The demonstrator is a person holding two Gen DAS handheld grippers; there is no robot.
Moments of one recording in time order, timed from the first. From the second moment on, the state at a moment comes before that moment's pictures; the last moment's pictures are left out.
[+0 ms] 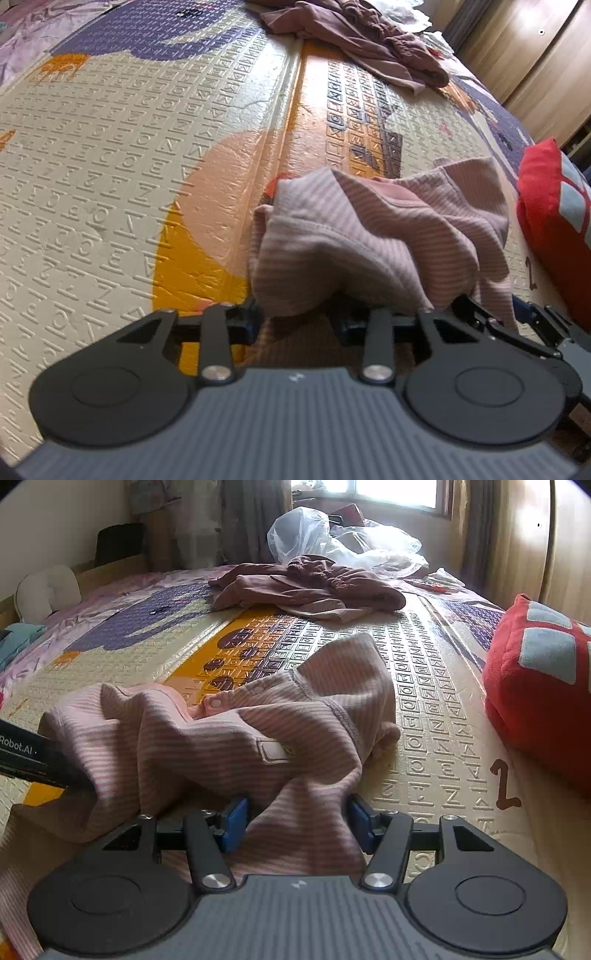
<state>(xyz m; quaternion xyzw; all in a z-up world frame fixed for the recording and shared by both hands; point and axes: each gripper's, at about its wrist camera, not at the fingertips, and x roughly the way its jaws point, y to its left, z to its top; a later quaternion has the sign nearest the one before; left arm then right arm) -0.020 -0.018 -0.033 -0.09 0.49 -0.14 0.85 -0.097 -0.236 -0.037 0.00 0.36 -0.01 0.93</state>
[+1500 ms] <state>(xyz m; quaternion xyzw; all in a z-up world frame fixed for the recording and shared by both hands) -0.037 -0.006 0.012 -0.07 0.46 -0.14 0.87 -0.101 -0.241 -0.027 0.00 0.35 -0.02 0.94</state>
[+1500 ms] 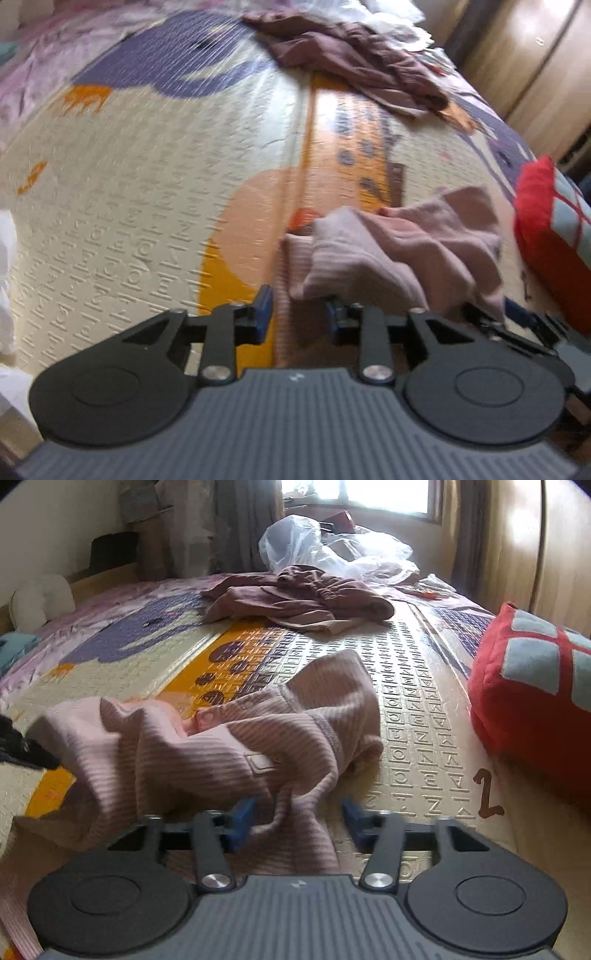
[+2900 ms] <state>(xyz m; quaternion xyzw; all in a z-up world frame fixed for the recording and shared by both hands) -0.020 -0.017 -0.025 0.00 0.47 -0.04 0.88 -0.115 -0.240 -0.008 -0.08 0.31 -0.10 0.94</state>
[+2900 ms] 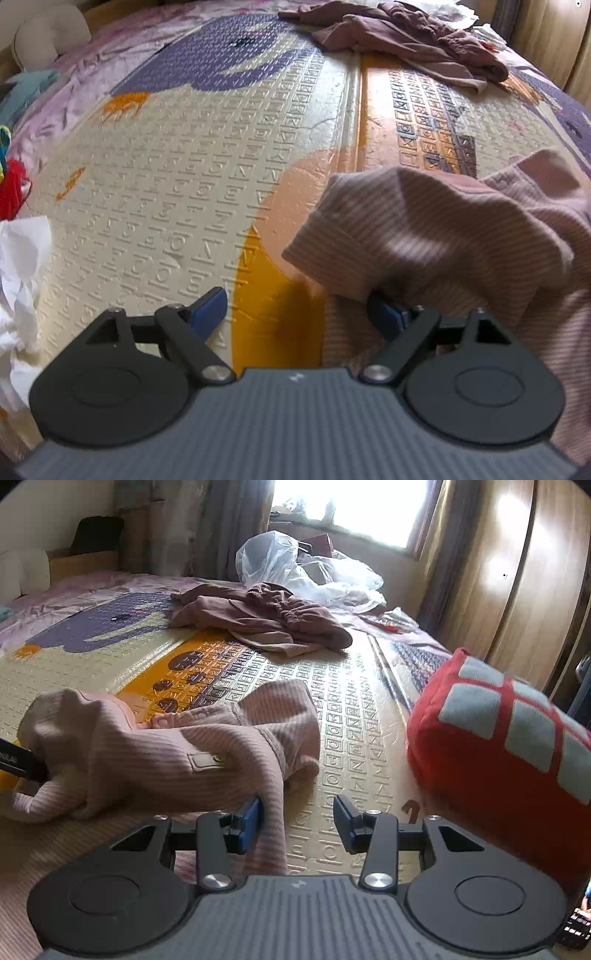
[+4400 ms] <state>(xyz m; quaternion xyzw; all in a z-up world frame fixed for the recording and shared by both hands) -0.074 -0.052 -0.040 0.04 0.49 -0.10 0.87 -0.100 -0.226 -0.031 -0.05 0.38 0.01 0.92</state>
